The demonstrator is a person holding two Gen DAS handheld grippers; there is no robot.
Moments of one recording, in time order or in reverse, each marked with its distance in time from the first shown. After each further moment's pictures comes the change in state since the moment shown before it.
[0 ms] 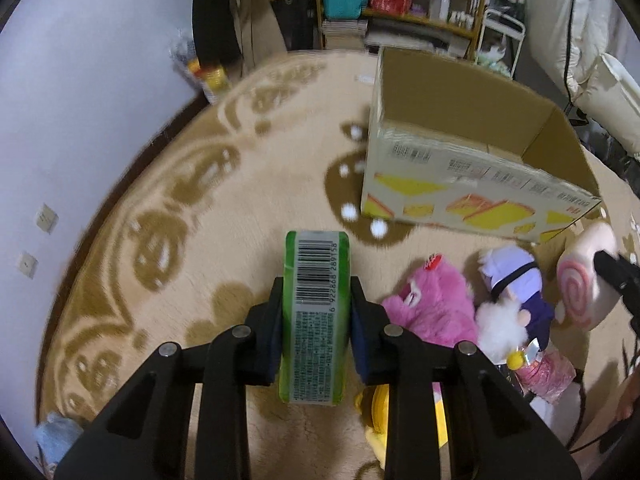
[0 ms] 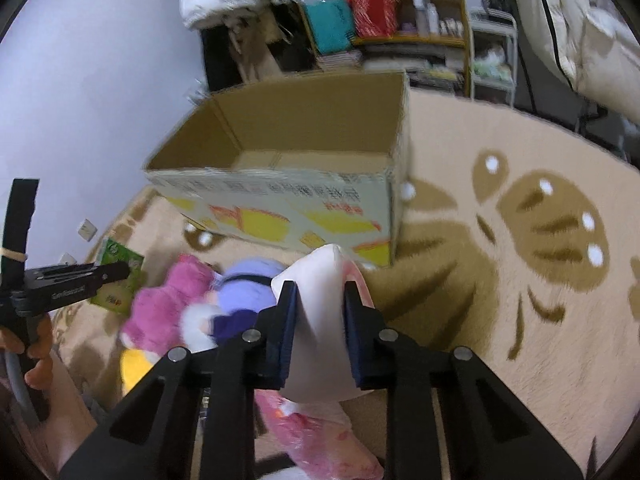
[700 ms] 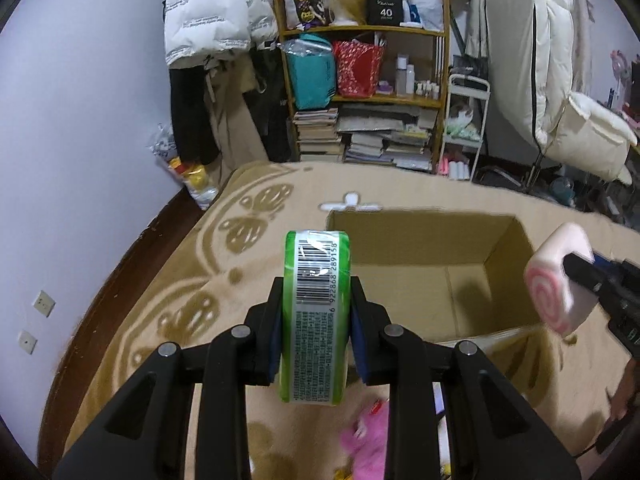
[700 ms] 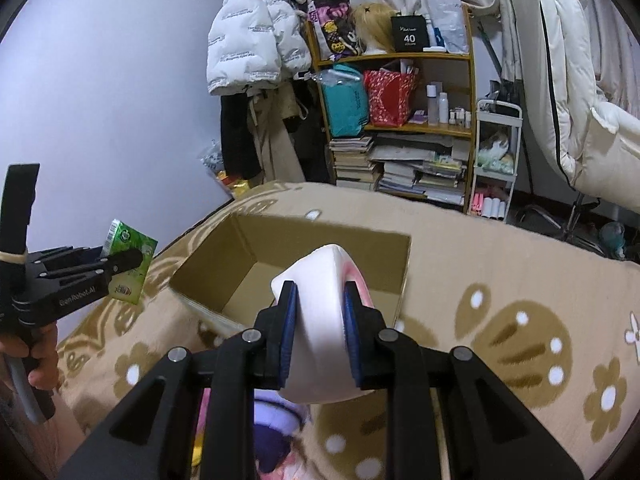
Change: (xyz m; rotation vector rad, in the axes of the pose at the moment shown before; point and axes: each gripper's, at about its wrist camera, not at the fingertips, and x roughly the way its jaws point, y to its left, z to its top) left arm -0.041 -0.037 0.106 0.070 -0.260 -0.061; right arm -0.049 0.018 0.082 -0.096 -0.257 -0.014
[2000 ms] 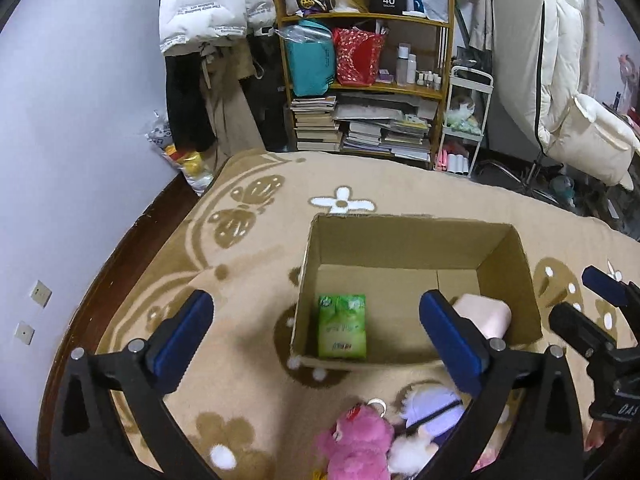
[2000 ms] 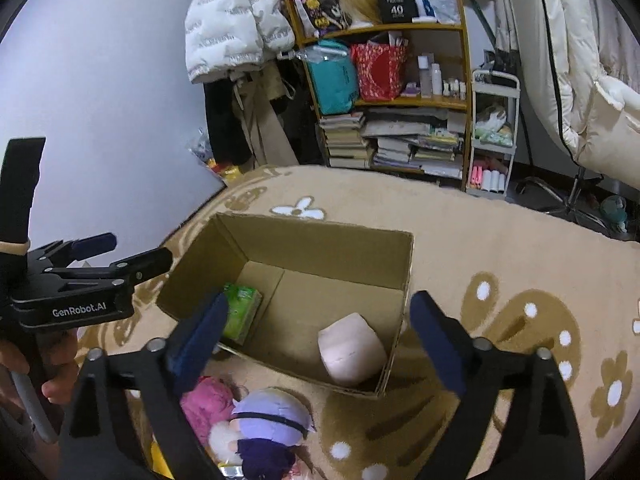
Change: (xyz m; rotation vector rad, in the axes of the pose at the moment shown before) left arm 0.007 -0.015 0.011 -0.022 0.068 0.013; right arm 0.030 -0.012 0.022 0.069 0.092 -0.004
